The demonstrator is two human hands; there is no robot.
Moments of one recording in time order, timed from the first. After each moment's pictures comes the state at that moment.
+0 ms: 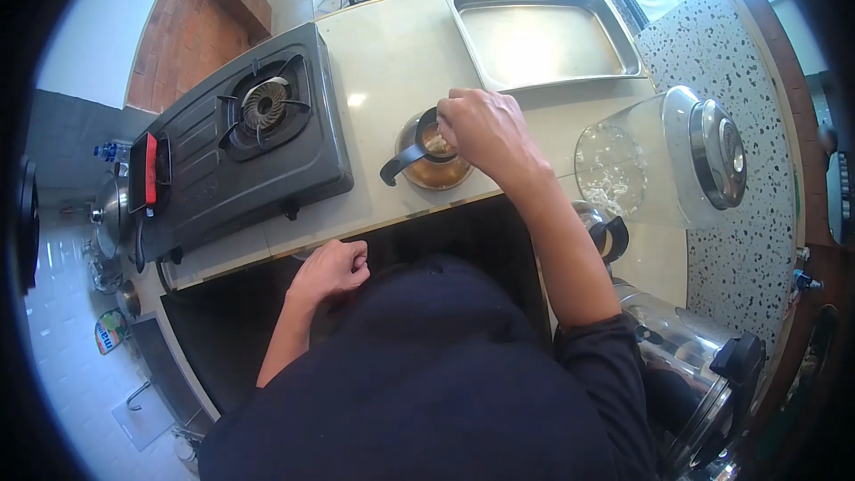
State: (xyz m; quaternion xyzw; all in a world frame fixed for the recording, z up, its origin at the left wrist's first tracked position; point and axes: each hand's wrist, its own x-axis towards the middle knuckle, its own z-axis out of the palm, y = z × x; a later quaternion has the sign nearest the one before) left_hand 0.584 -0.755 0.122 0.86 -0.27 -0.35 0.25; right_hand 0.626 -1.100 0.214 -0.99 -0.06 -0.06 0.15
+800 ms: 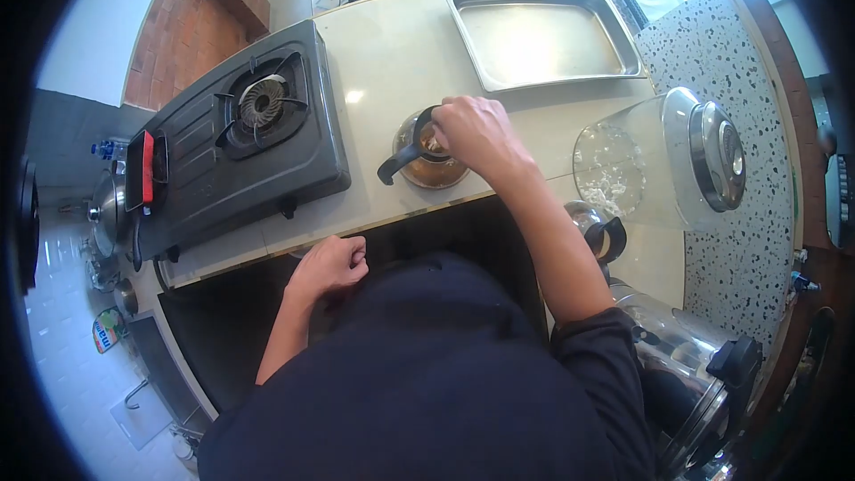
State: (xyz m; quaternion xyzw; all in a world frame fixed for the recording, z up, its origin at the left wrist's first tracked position) left_hand 0.588 -0.761 0.125 0.86 -0.27 -0.34 0.25; right_hand 0.637 -1.102 0.181 -0.99 -0.06 0.00 0.13
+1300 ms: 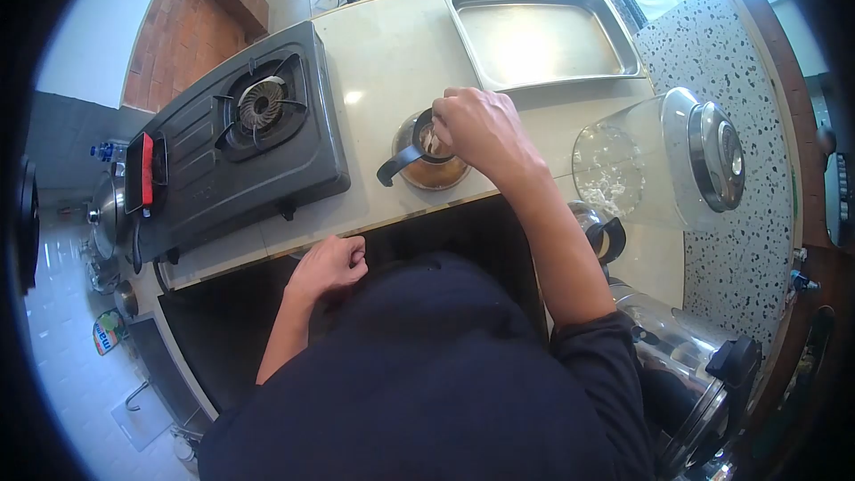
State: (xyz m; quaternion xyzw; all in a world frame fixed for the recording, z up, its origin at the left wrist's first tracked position) left_hand 0.592 -0.762 0.123 0.86 -0.27 -0.34 0.25; right_hand 0.634 -1.102 0.208 -0.99 -0.06 -0.03 0.13
